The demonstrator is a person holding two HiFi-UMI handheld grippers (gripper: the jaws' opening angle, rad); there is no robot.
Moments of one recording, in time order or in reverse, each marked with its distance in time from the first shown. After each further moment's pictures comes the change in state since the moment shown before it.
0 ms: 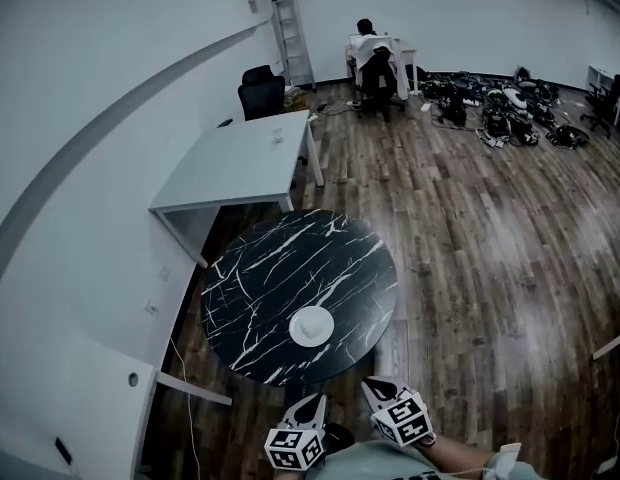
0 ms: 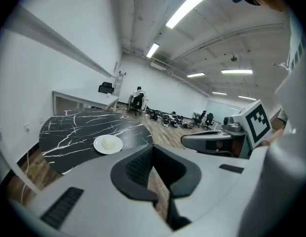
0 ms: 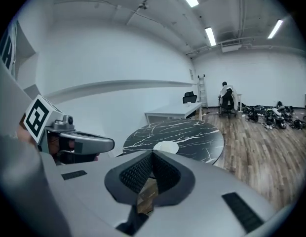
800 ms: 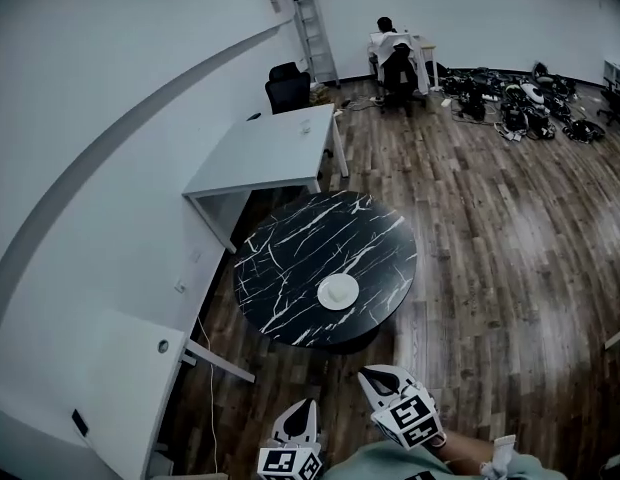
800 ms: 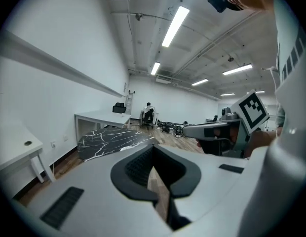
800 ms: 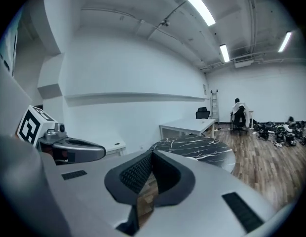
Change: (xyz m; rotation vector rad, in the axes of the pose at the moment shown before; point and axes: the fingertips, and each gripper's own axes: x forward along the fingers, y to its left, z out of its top) left arm -0.191 -0.033 -0.003 0.052 -0.191 0.191; right arm -0.096 0.141 0.047 -0.136 -0.134 0.093
